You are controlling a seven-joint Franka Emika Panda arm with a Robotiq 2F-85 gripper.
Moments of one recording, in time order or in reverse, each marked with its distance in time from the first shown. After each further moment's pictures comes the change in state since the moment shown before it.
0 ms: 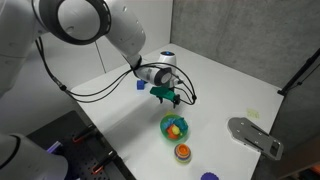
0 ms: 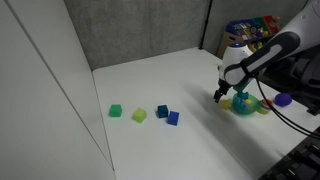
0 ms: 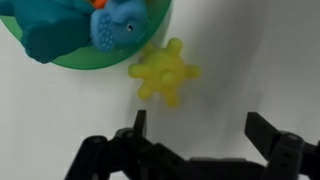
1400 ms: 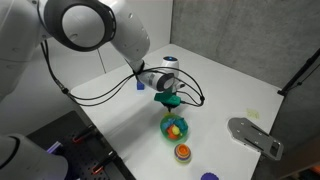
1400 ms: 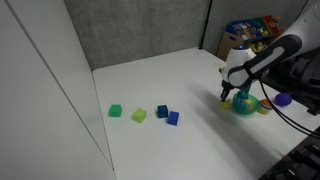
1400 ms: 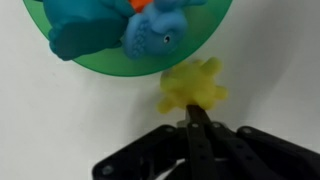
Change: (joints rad) arm -0.062 0.020 0.024 -0.006 -0.037 0.019 -0.191
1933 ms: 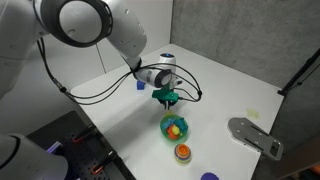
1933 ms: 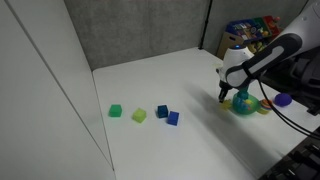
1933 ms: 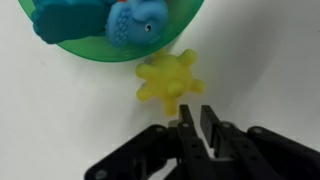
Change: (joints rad) arm 0.035 -0.018 -0.001 -0.007 -0.009 -0.028 0.003
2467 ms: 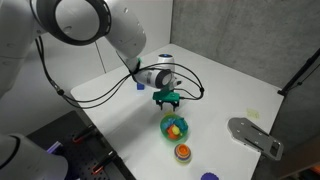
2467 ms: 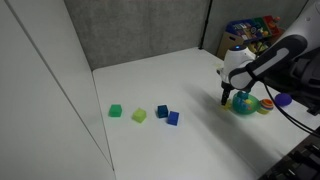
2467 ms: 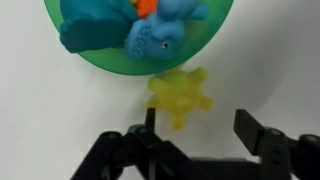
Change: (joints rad) arm 0.003 -0.015 -0.016 -0.026 -0.101 -0.006 -0.002
